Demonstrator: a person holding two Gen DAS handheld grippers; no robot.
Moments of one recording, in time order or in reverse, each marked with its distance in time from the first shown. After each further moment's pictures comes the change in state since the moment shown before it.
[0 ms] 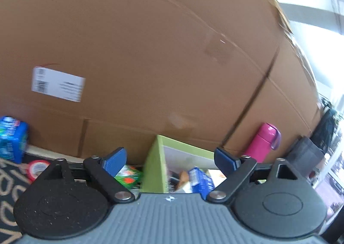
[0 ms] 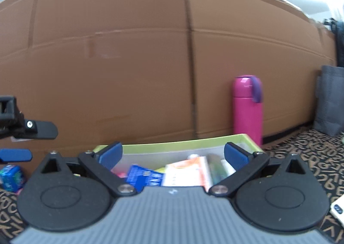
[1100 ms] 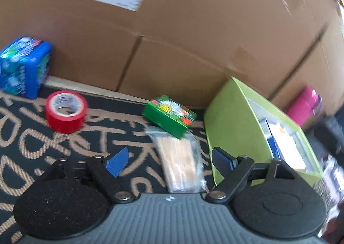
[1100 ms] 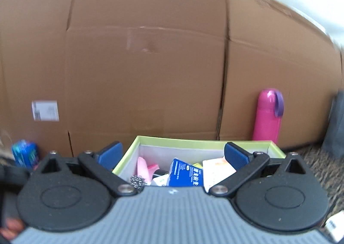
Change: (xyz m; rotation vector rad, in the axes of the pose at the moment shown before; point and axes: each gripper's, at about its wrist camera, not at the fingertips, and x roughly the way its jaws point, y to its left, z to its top) left arm 0.053 0.064 -0.056 -0.052 0.271 0.070; right arm -0.005 0.022 0.005 -0.108 0.027 0.058
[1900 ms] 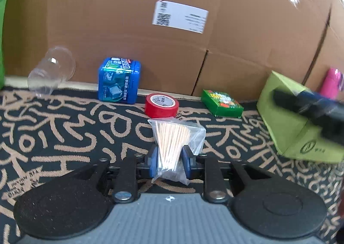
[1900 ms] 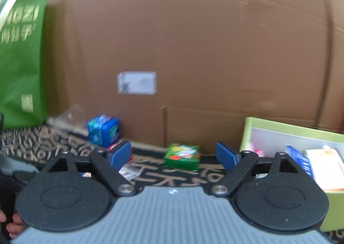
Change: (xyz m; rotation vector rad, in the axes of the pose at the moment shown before) left arm -0.077 0.056 -0.035 0.092 -0.106 0.235; right arm 0.024 0.110 -0.016 -0.163 0.150 0.396
